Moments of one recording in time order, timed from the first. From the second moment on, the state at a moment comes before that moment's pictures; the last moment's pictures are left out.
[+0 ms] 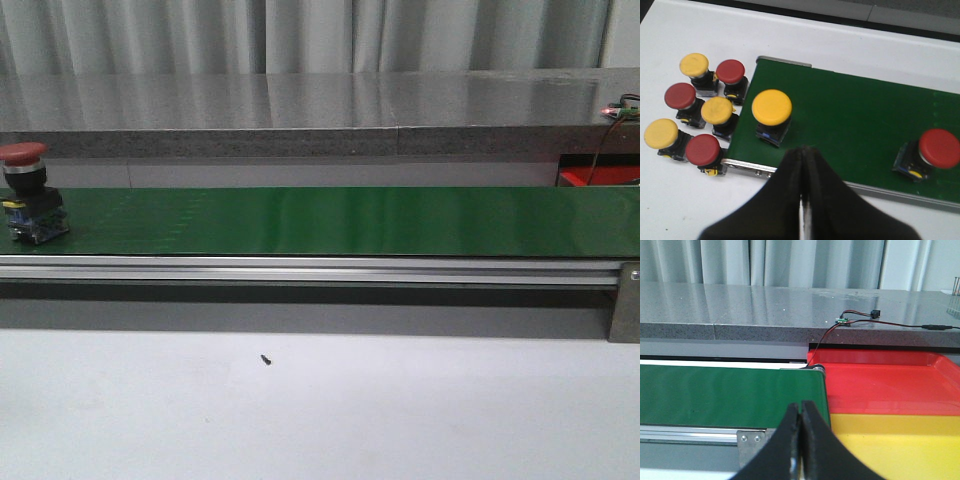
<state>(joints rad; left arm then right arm) 0.29 1.17 -1.00 -0.26 0.69 0.22 -0.04 -0.01 0.03 -0.09 0.03 0.10</state>
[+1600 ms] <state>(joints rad) 0.06 0.27 -0.37 -0.35 0.58 0.26 -0.04 -0.01 0.03 -0.09 0.00 0.10</state>
